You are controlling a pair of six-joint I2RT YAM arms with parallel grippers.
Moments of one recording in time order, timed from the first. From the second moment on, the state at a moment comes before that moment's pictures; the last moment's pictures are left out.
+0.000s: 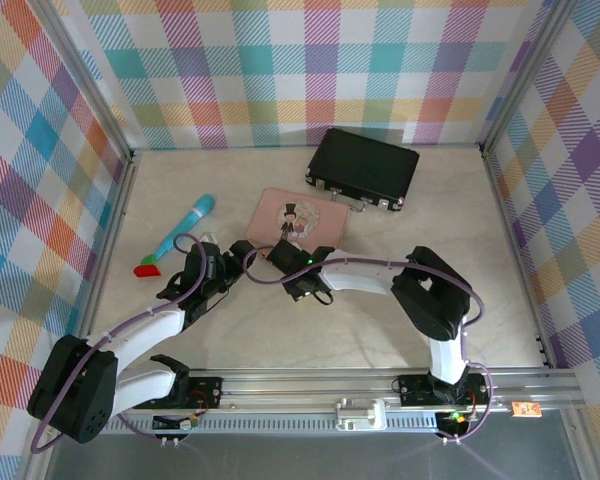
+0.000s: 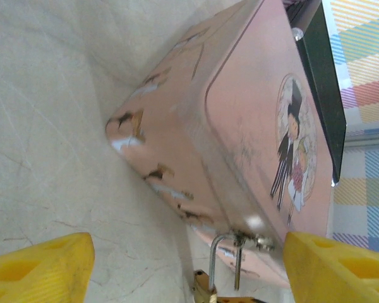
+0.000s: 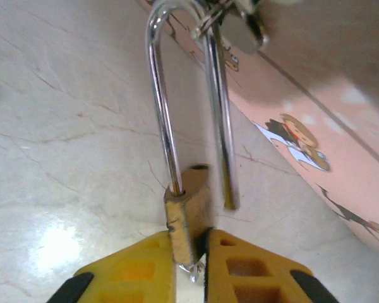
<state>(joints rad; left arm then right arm) -0.40 1.12 0.41 0.16 0.06 -1.10 0.99 1.90 1.25 -0.55 0.23 0.38</state>
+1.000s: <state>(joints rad) -0.53 1.67 0.39 0.87 0.23 -1.15 0.82 1.84 1.14 -0.39 -0.28 0.18</state>
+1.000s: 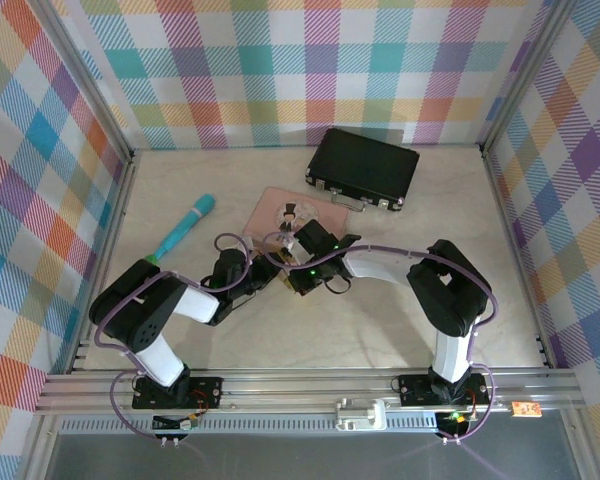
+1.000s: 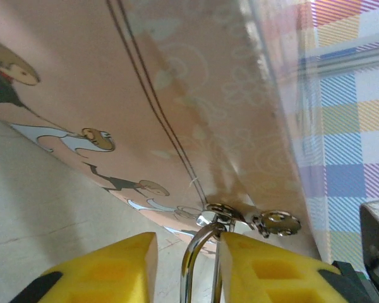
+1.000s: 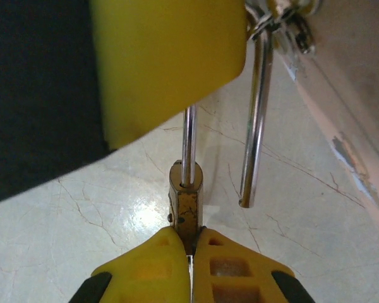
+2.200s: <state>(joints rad) -0.63 1.64 0.35 0.91 -0.04 -1.25 0.73 1.58 1.14 -0.42 0.11 0.58</state>
